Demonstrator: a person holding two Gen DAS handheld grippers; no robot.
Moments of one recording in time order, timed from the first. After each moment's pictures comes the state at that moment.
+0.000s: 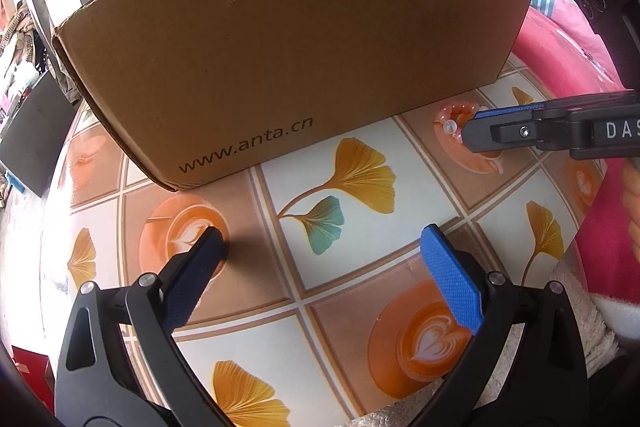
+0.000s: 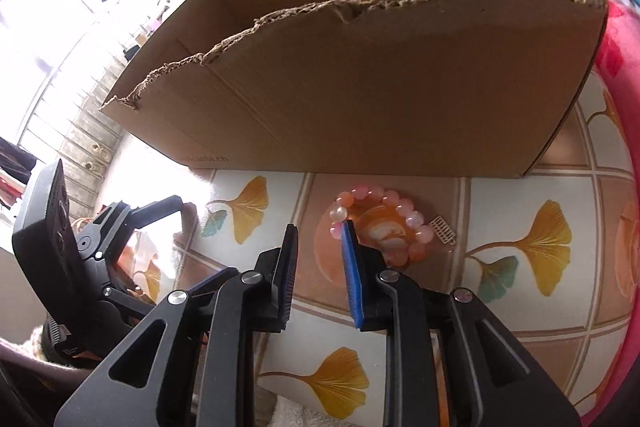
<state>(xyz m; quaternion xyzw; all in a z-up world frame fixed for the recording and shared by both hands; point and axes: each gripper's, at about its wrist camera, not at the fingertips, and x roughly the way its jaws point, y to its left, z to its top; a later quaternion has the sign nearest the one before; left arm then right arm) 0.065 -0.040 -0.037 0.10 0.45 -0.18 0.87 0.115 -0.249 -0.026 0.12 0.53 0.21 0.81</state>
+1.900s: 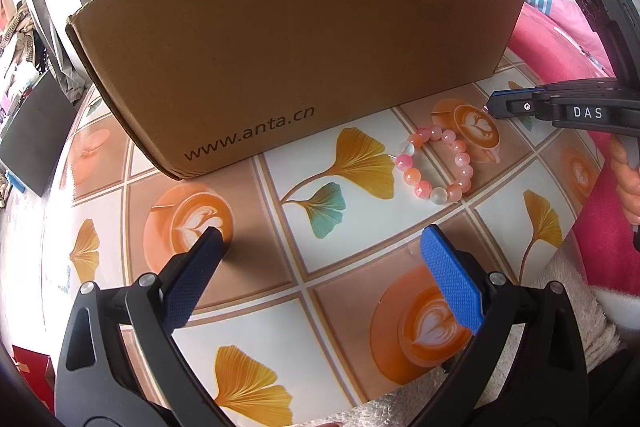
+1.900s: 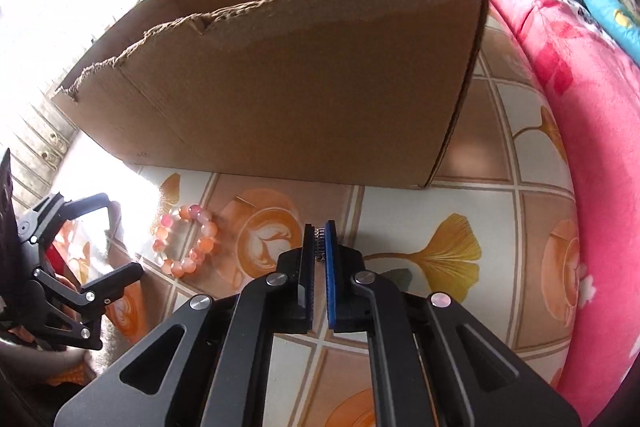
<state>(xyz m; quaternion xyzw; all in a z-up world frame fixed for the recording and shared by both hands) 0.052 -0.038 -0.035 0.10 0.46 -0.18 0.86 0.108 -0.282 -0.025 0.05 0.50 0.13 0.85</state>
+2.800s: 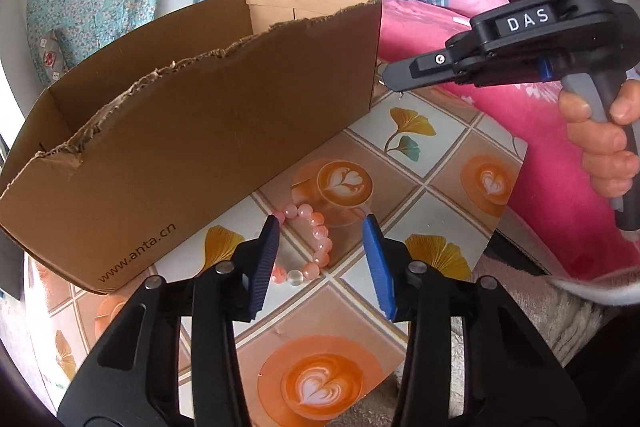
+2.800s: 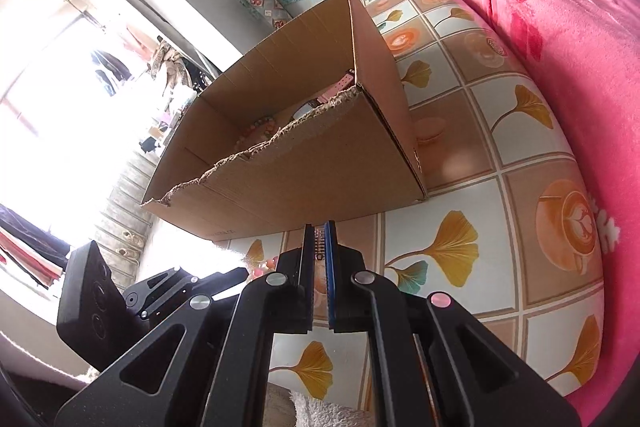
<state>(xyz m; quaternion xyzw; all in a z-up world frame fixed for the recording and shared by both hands) 0.038 -0.106 -0.013 0.16 0.38 -0.33 0.85 0.080 -0.337 0.009 0.24 0.43 0.17 0.85</state>
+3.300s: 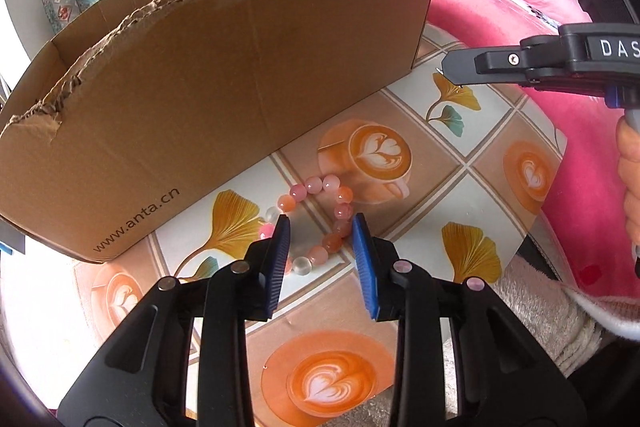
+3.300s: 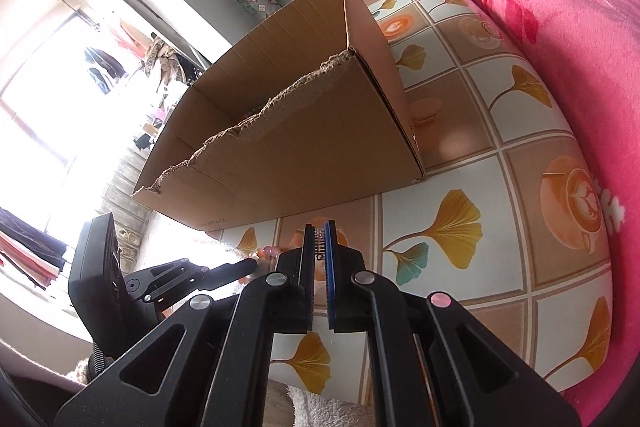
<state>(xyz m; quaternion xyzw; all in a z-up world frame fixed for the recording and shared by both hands) 0.059 -0.109 -0.022 0.16 0.46 -0.27 0.83 0.080 -0.333 -0.005 0.24 0.44 0.16 0.85</state>
